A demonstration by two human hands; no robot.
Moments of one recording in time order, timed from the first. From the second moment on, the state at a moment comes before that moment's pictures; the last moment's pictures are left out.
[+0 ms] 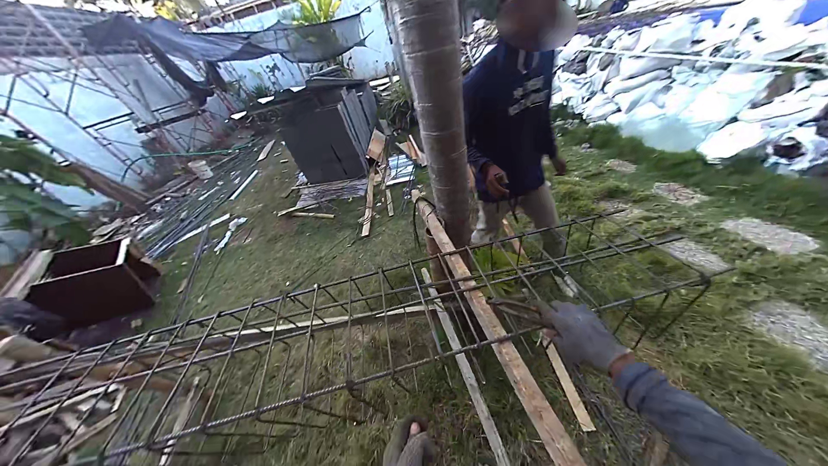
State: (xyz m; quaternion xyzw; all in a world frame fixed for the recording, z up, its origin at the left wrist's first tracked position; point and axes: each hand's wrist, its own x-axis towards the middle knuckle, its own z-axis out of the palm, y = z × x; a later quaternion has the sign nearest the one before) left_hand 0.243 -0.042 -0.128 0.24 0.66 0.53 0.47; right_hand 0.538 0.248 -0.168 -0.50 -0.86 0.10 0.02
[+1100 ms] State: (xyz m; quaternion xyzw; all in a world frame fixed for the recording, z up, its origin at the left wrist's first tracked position) left_hand 0.187 0.094 -0.193 0.39 0.74 0.37 0.40; right_hand 0.297 0.131 -0.236 -0.57 -0.71 0.40 0.07
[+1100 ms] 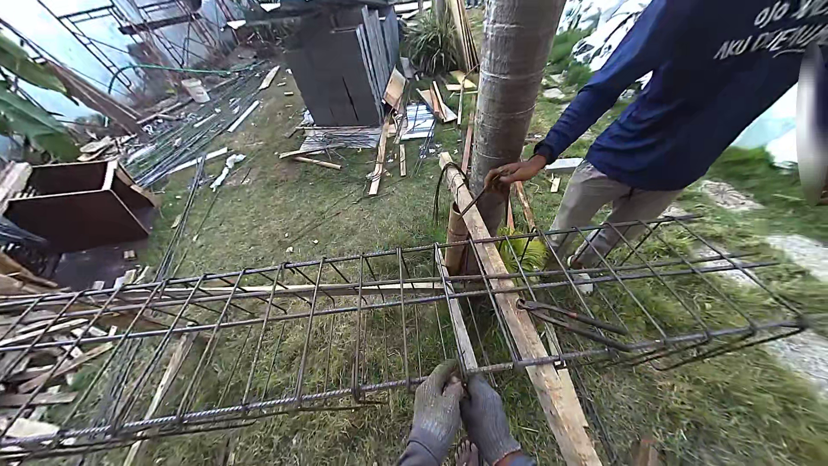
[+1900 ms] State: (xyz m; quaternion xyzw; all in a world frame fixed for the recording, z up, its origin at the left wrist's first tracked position) left_hand 0.224 0.061 -0.143 0.40 0.68 0.45 0.41; right_hand 0.328 0.126 -0.143 -0.51 -0.63 0.52 0.29
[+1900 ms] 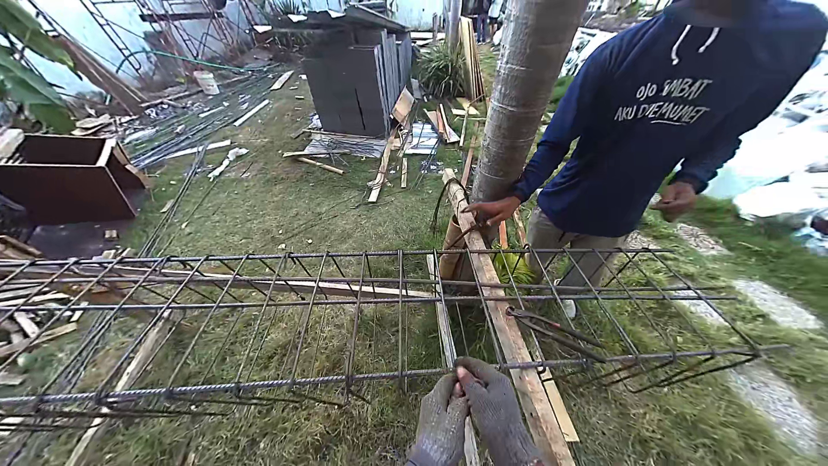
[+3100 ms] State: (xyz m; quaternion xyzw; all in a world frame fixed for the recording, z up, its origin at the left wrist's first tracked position) left_hand 0.201 0.098 -0.280 0.32 0.61 0.52 0.51; right_hand 0.354 0.144 -0.156 -0.55 -0.75 0.37 0.10
